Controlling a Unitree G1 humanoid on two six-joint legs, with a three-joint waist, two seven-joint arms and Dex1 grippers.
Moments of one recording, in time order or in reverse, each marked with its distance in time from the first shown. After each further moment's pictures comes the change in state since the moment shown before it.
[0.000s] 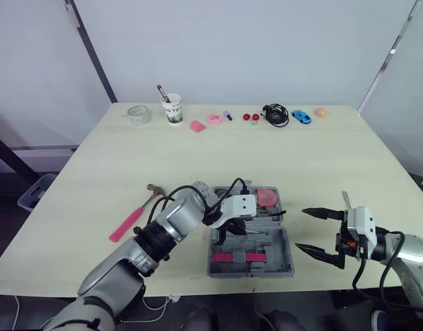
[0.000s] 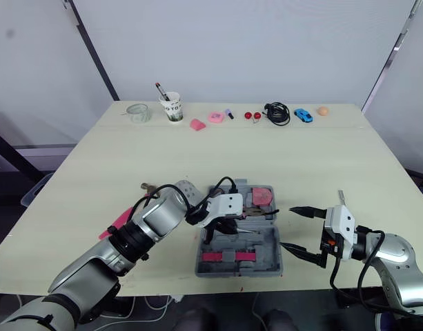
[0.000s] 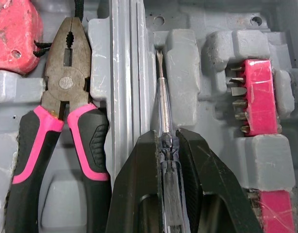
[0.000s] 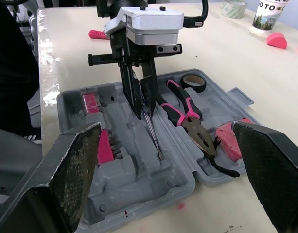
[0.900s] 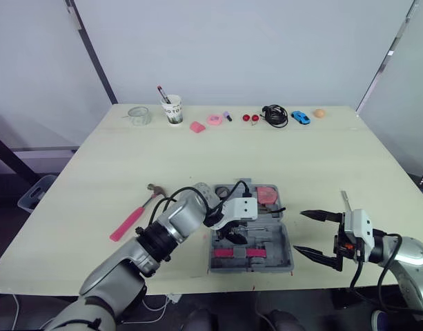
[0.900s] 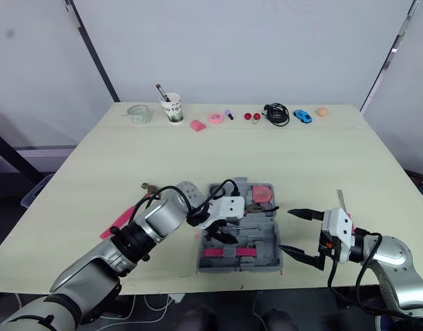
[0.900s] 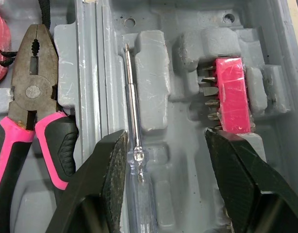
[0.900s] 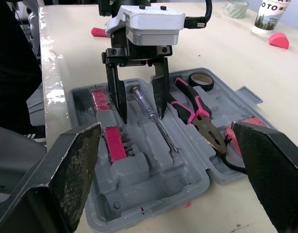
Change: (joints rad) left arm 0.001 -0.007 -0.012 0.021 0.018 -0.058 -0.011; right arm 0.010 0.014 0.011 0.001 -0.018 -0.018 0.000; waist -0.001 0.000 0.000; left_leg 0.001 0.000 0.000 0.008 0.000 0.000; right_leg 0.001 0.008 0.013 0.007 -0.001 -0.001
